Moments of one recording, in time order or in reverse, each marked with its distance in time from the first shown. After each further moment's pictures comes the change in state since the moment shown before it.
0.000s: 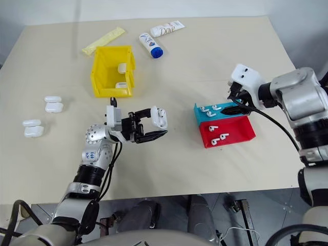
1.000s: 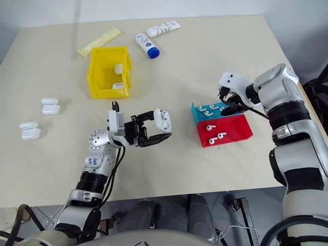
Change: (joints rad) left arm 0.079 -0.023 -0.035 -0.113 0.000 0.003 0.073; right arm -0.175 0.208 0.071 0.466 -0.302 -0.188 0.099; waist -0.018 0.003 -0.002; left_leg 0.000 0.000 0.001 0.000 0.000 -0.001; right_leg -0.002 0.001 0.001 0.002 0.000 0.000
